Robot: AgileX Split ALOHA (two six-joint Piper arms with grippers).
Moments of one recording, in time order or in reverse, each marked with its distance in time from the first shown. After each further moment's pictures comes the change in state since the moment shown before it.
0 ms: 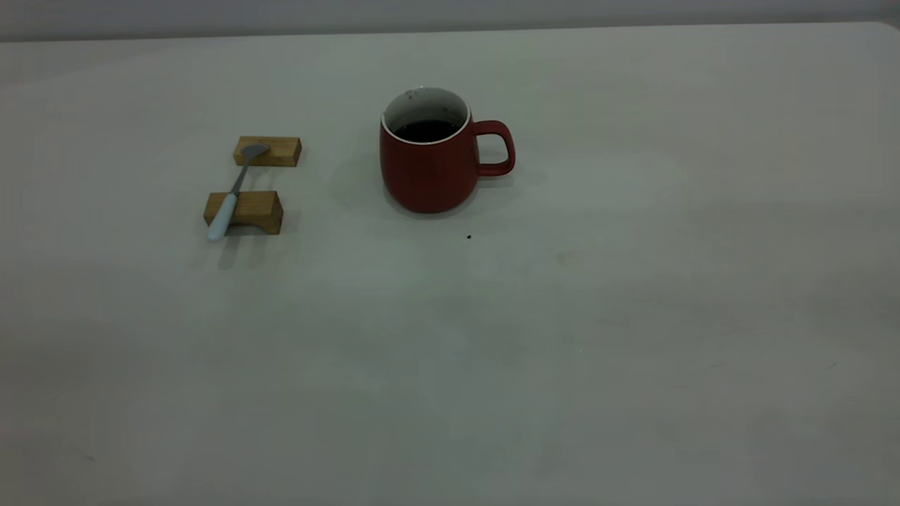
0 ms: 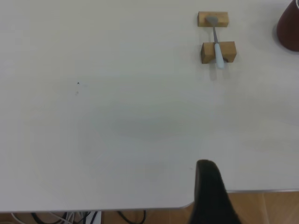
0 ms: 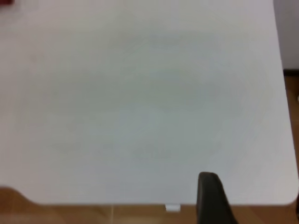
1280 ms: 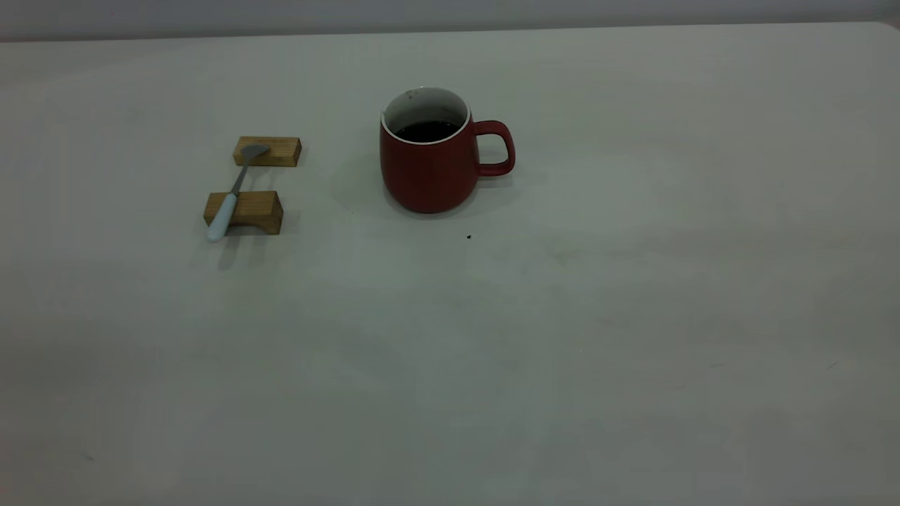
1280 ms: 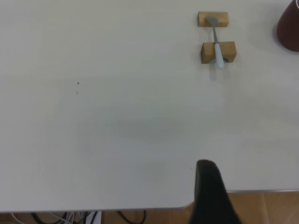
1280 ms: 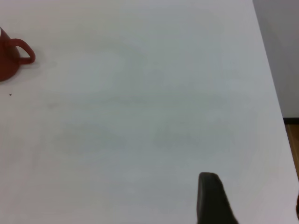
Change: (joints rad) left arm 0.000 0.000 0.000 0.000 0.000 0.000; right arm -0.005 -0.169 0.001 0.015 0.000 0.001
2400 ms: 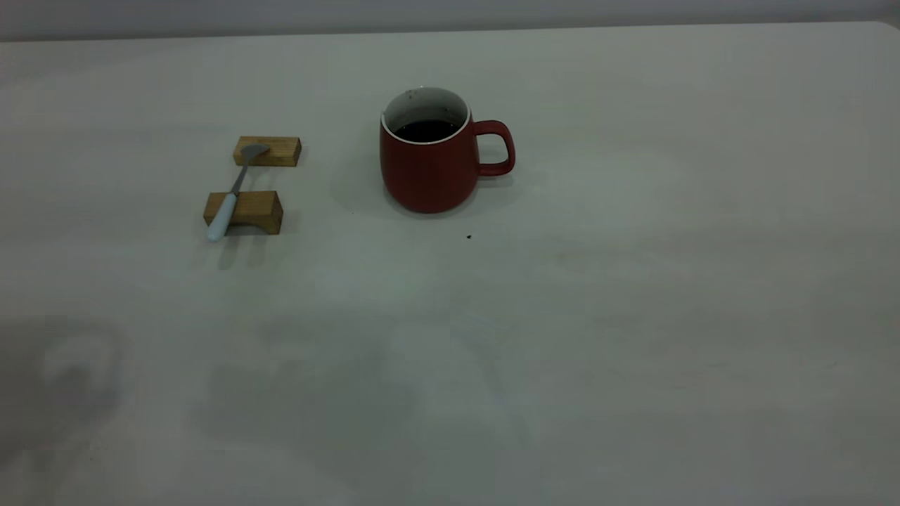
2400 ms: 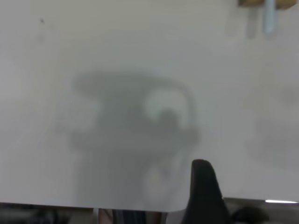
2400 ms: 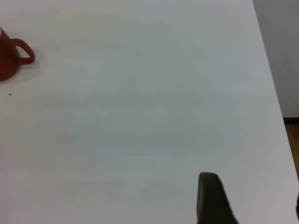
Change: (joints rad) left arm 0.000 1.276 -0.126 -0.001 -0.607 -0.103; right arm 0.000 0.000 0.000 0.000 0.000 0.000
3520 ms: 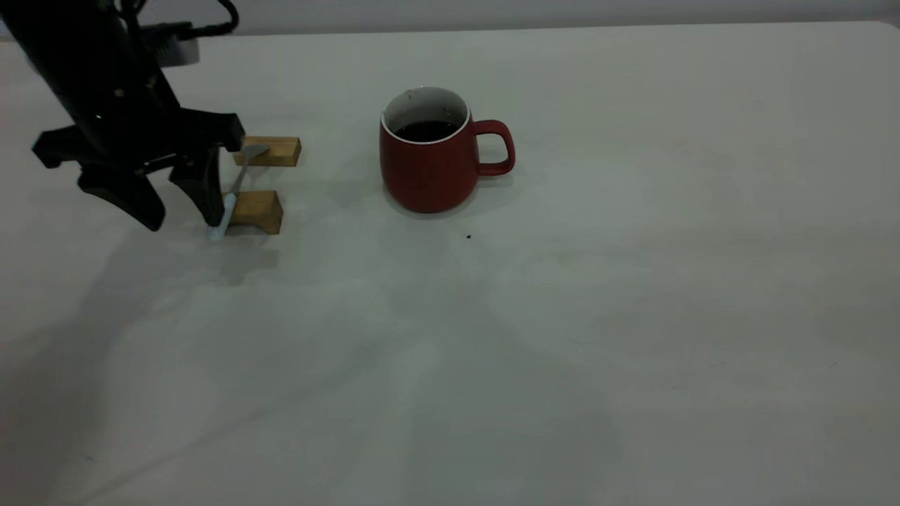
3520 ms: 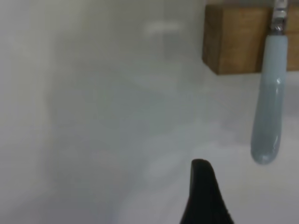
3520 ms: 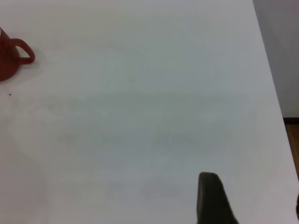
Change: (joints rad) left arm -0.171 0.945 -0.579 -0.094 -0.068 -0.001; right arm 0.000 0.000 0.000 0.000 0.000 0.000
